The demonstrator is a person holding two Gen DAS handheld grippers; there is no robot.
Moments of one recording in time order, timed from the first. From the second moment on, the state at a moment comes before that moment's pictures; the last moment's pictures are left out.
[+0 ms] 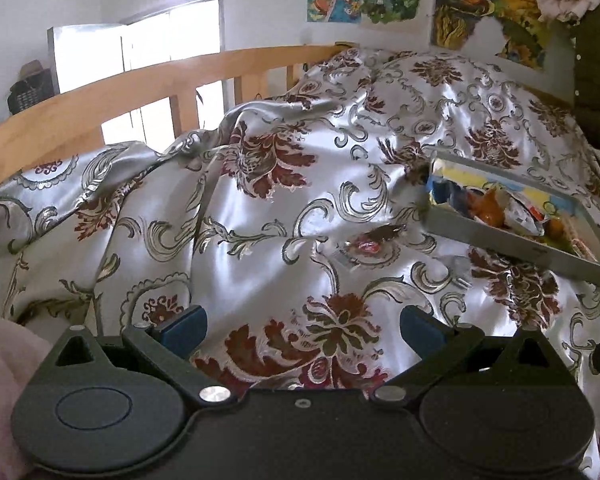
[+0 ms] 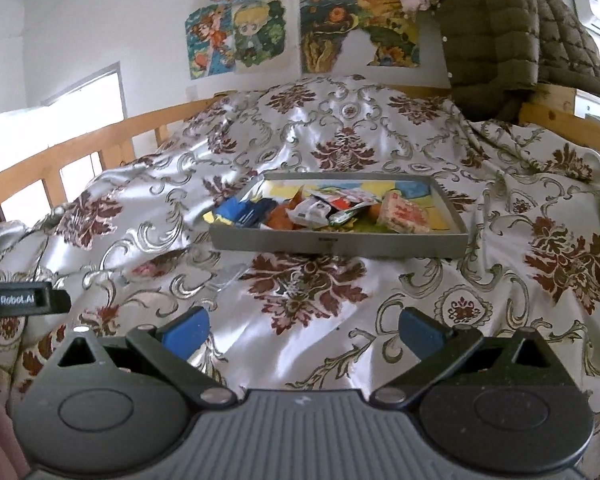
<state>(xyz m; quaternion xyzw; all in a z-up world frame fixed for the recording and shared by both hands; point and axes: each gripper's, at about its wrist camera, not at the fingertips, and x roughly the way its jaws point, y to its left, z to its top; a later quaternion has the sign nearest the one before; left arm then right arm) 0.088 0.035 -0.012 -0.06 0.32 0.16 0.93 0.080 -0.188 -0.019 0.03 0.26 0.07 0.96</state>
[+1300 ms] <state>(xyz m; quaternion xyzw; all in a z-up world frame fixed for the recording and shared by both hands) 0.241 0.075 -0.035 0.07 0.41 -0.04 0.91 0.202 -0.105 -0.061 -0.07 0.27 0.16 0.95</state>
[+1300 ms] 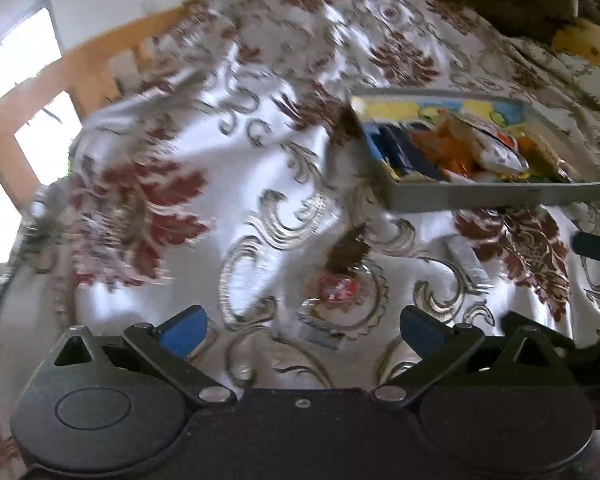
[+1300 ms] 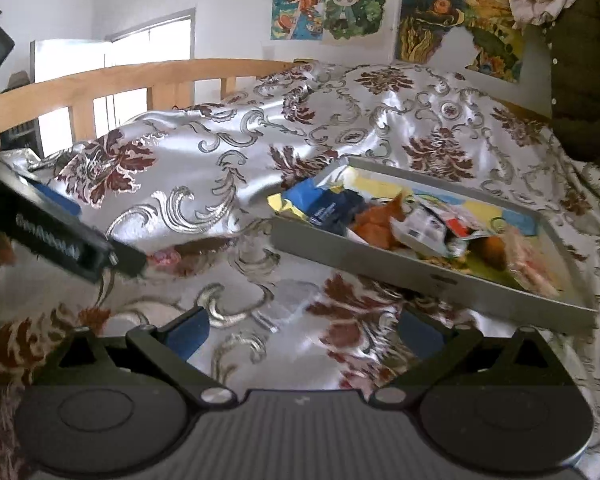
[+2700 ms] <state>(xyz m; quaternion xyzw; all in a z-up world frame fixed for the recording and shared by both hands) 0.289 0.067 -0.070 0.05 0.43 -0.10 0.89 0.256 -0.101 -0.089 0.06 0.35 0.18 0.92</state>
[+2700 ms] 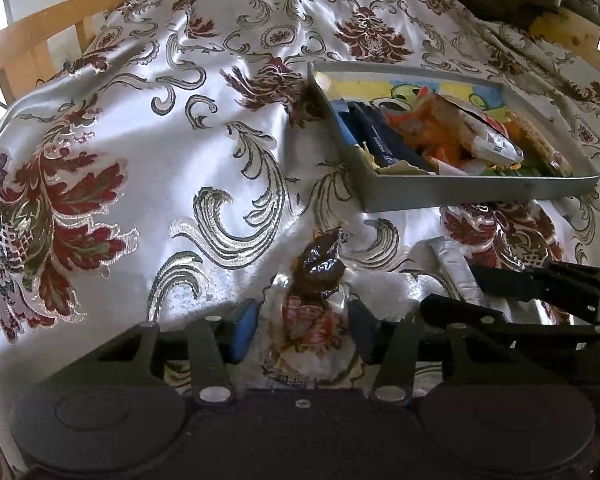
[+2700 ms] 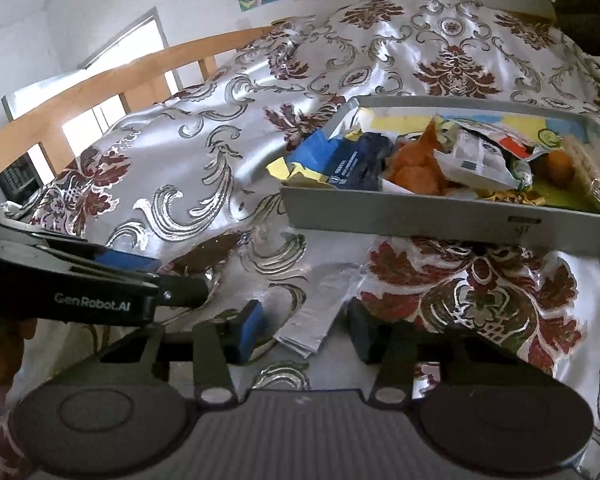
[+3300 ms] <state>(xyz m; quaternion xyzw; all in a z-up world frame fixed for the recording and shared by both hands) 0.261 0.053 -0.058 0.03 0.43 -0.09 0.90 0.217 -0.104 -0.078 -0.02 0.36 0.19 0.91</state>
